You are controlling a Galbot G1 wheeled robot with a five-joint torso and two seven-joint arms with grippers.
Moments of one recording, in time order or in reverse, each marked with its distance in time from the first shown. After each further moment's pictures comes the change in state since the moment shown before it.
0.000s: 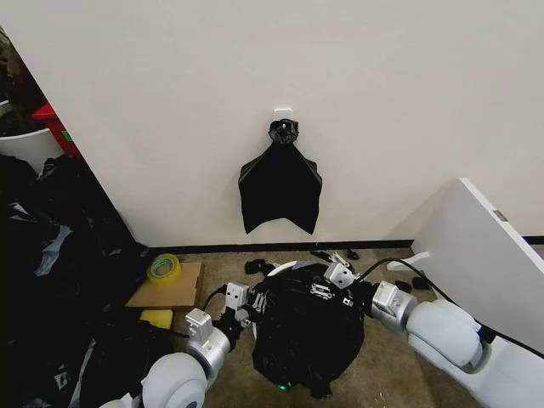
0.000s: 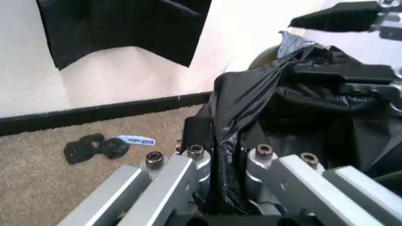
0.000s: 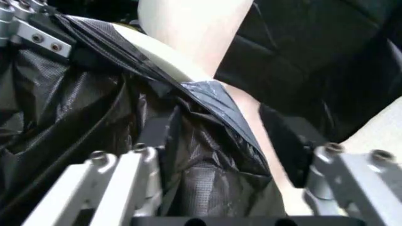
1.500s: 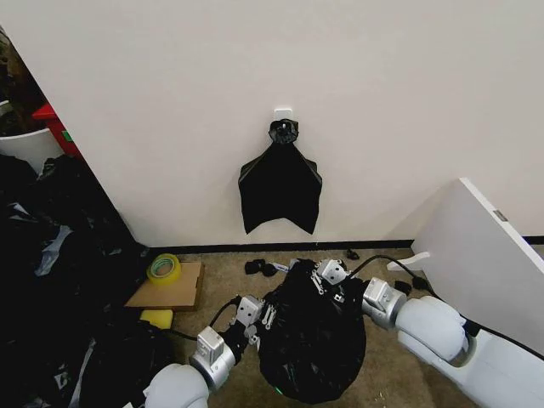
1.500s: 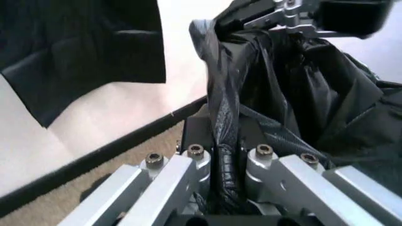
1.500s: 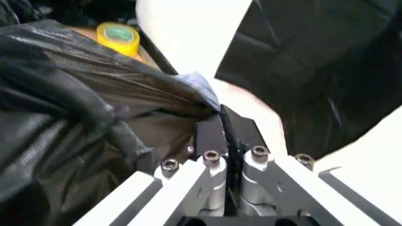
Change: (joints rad) left arm 0.027 0.026 0.049 0.020 0.375 -0.073 0.123; right arm 0.114 -0.010 -0.113 -0.038 0.062 -0.026 0.049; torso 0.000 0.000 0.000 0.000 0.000
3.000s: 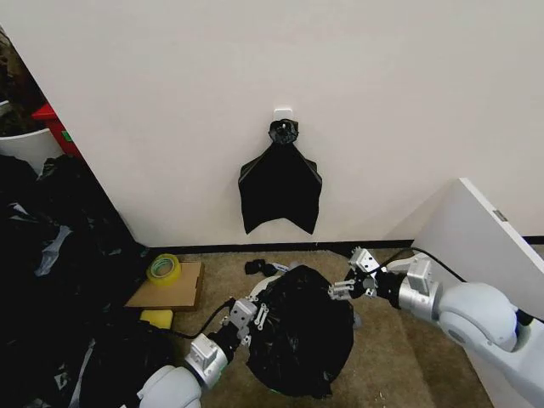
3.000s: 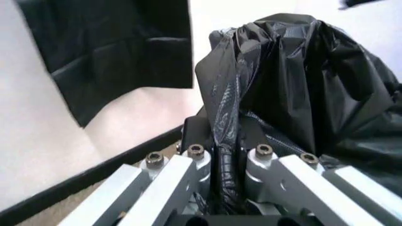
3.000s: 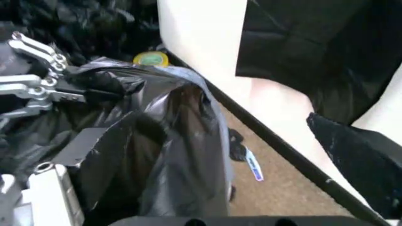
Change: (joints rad) left arm 0.061 -0.025 -0.096 0.042 0.012 -0.089 0.003; right arm -0.206 -0.071 0.327 0.030 0.382 0.017 -0.184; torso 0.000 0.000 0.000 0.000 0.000
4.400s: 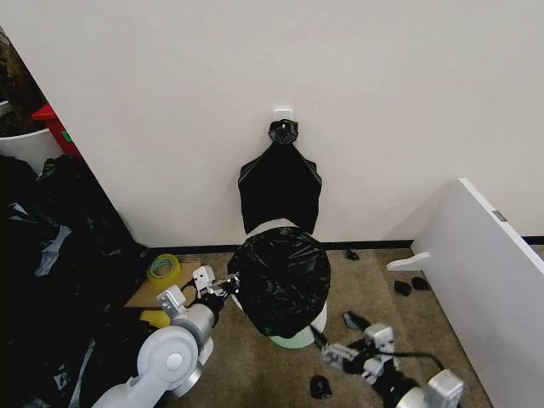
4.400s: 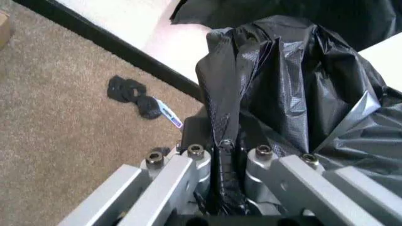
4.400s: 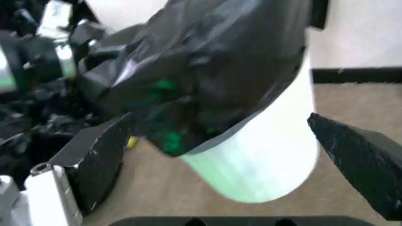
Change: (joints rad) left arm -0.114 -0.113 -0.138 -0.037 -0.985 0.191 -0.439; right arm -0.772 0.551 0.151 0.238 -0.240 0.116 0.211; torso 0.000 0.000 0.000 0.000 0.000
